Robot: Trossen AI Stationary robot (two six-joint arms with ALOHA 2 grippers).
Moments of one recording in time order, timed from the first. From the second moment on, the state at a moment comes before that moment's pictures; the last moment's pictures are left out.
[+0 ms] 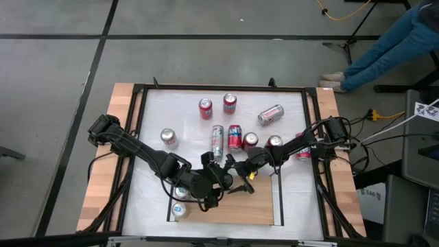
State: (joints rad) left arm -0.48 1.75 1.55 -0.52 -0.48 -0.42; right arm 0.20 1.88 0.72 0.93 -0.38 -0.03
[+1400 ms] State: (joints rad) left arm -0.55 1.75 1.56 -0.57 -0.39 -0.47; right arm 0.20 1.88 0.72 0.84 -0.42 -0.03
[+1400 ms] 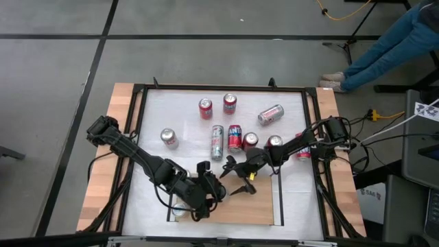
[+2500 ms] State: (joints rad) left arm -0.69 1.75 1.56 -0.71 -0.38 -0.49; right arm 0.20 1.88 0.72 0.83 -0.39 -0.03
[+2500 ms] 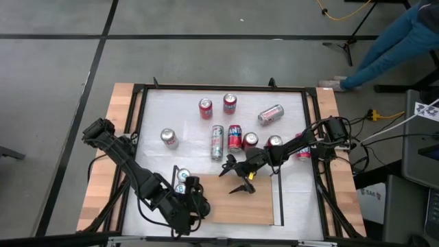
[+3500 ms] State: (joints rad) left arm -0.70 1.73 1.56 -0.77 -0.27 -0.49; right arm 0.20 1.88 0.72 0.84 -0.37 -0.03
